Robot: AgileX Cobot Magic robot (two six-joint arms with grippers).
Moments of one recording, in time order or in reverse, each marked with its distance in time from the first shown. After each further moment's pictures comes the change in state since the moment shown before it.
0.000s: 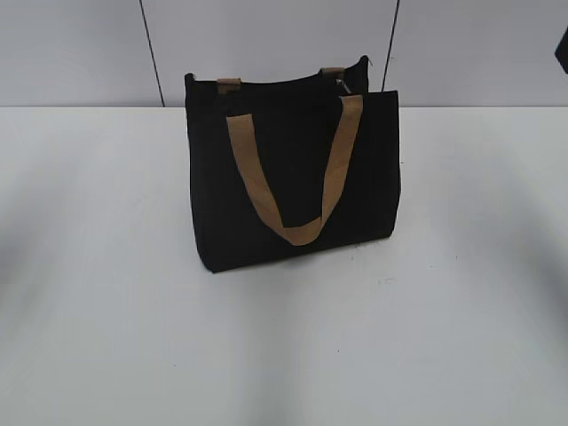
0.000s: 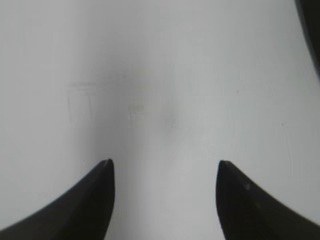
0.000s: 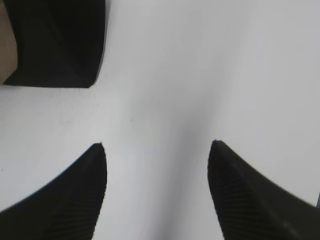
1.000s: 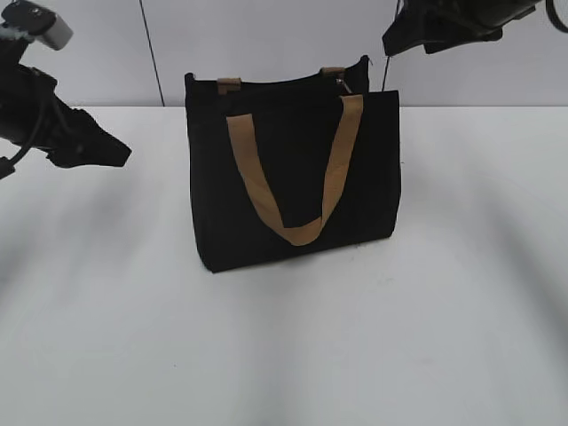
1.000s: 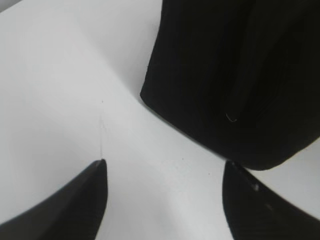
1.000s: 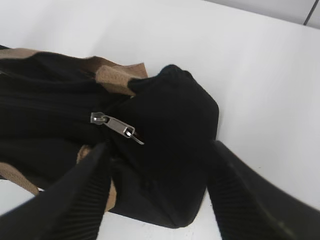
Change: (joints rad) left arm -0.001 0.307 0.000 -0.842 -0.372 1.298; right arm 0.002 0.306 -0.006 0.546 -0.460 -0.298
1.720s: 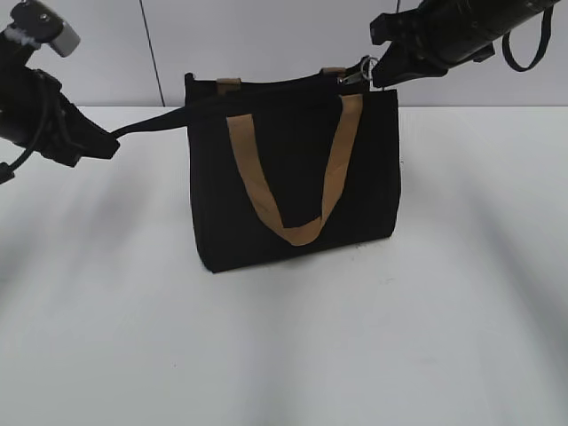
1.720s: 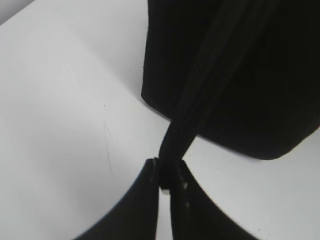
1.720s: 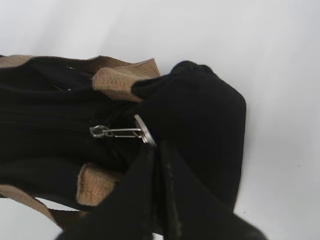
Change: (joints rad) left arm -0.008 0.000 0.000 0.047 -0.019 0.031; right arm 0.031 0.090 0.002 0.029 -0.053 0.087
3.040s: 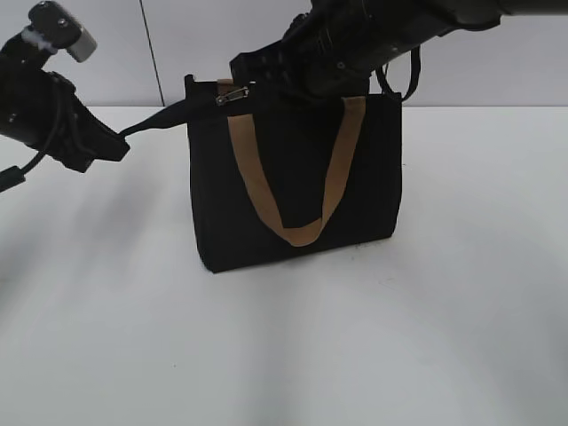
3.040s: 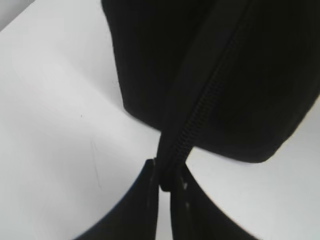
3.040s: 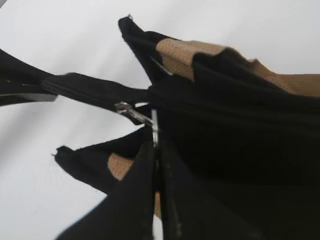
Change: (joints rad) left arm -0.065 0.001 0.000 0.016 -0.030 0.015; right arm 0.329 0.001 0.056 0.016 -0.199 0.036
